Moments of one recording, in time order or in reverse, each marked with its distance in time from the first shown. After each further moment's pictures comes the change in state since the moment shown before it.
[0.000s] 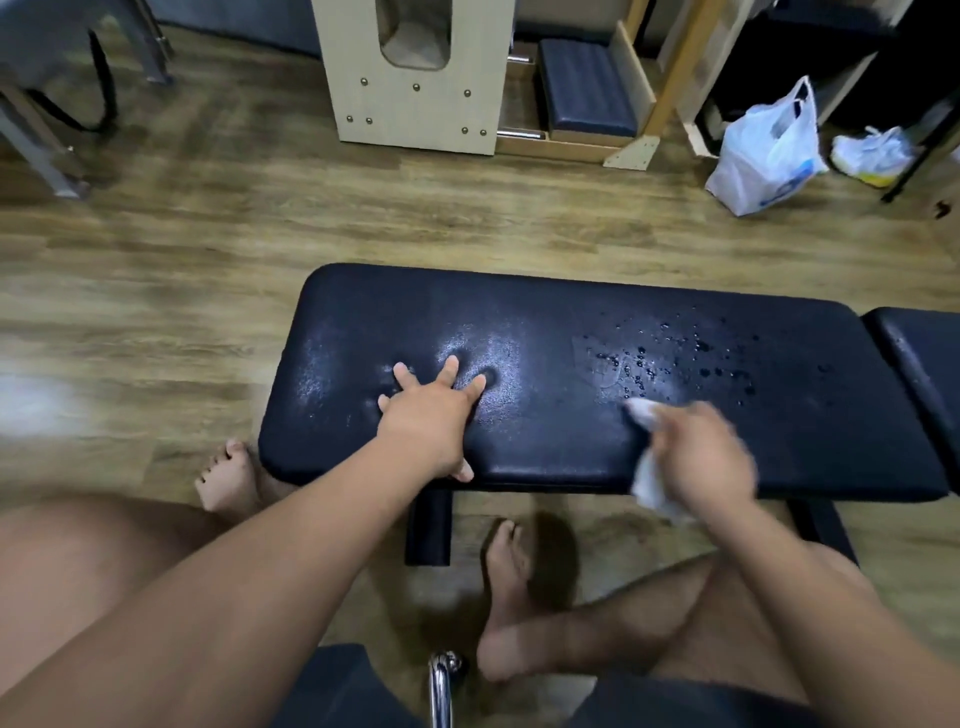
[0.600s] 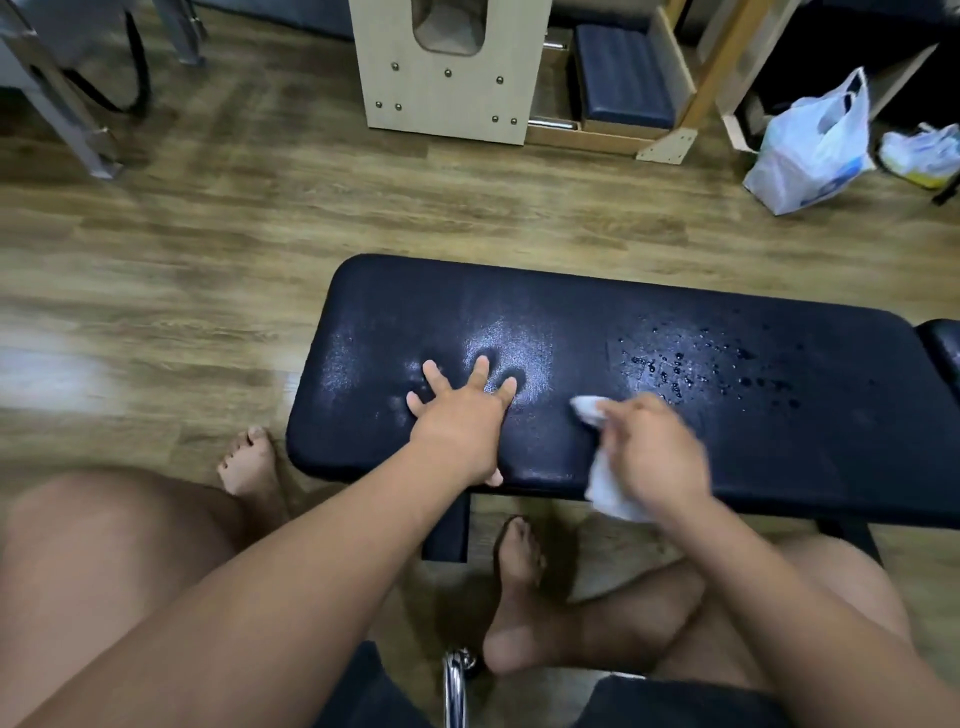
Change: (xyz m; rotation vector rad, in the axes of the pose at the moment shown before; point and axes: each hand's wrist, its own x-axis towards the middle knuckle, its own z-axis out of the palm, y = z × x) left_hand -0.001 0.002 -0.001 -0.074 -0.032 0.000; right_hand -0.008 -0.071 0.014 0.012 -0.088 -0.259
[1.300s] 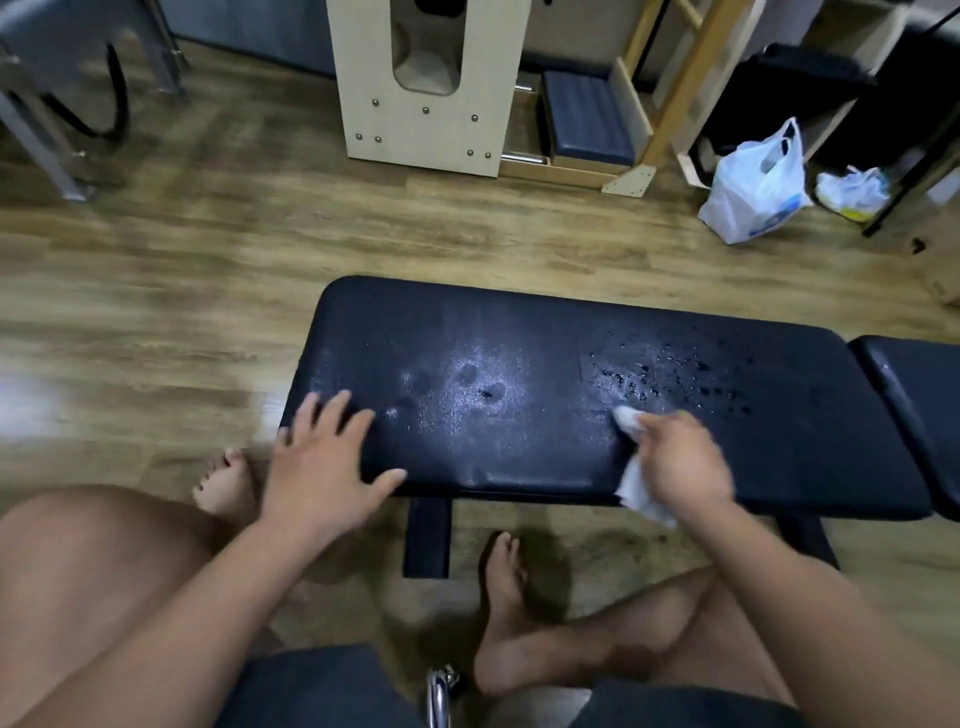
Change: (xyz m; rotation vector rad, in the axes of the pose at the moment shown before) left_hand -0.050 -0.101 0.052 -0.131 0.474 -0.135; right_hand -0.008 0.041 -0.018 -0.039 0.035 0.161
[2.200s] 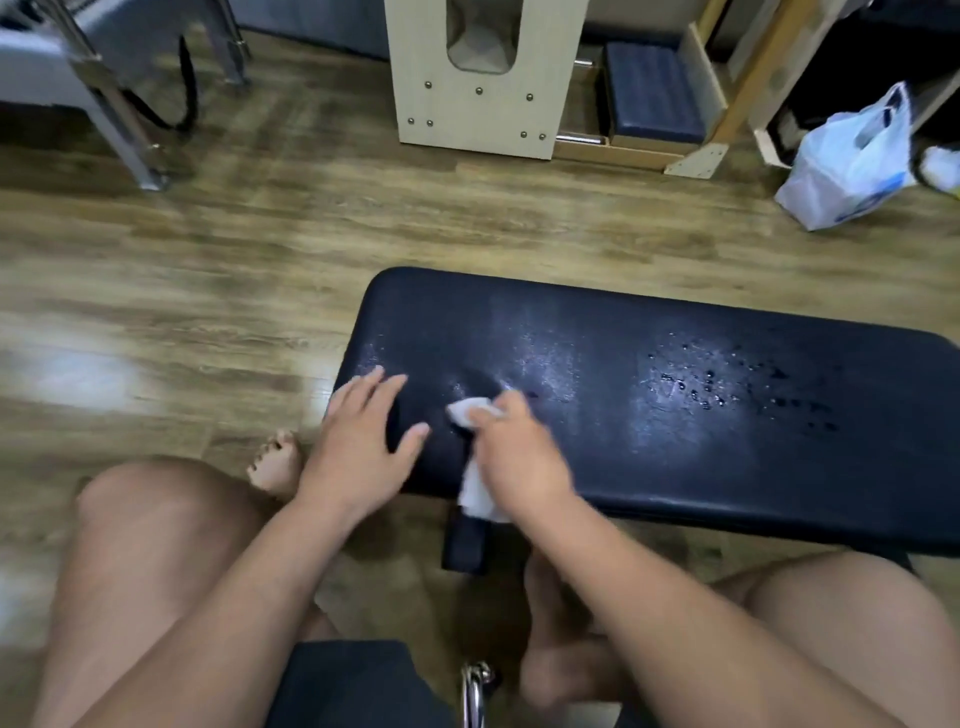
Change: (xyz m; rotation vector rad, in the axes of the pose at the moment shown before) left_hand 0.011 -0.006 -0.011 -0.310 0.136 -0.019; right_hand -0.029 -0.176 0.035 0.330 -0.225 -0.438
